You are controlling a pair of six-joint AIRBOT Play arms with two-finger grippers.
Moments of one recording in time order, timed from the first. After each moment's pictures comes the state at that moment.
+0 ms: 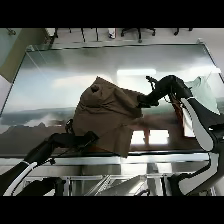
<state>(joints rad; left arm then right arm) -0.39 -1.10 0.43 -2.32 0.68 1.28 0.10 -1.75 1.45 2.12 -1.25 -1.71</state>
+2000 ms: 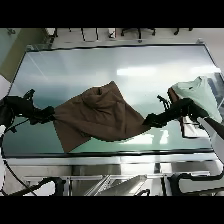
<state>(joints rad) 0.24 -1.33 1.07 -1.88 1.22 1.61 -0.08 -1.56 0.90 2.32 -1.19 -2.07</state>
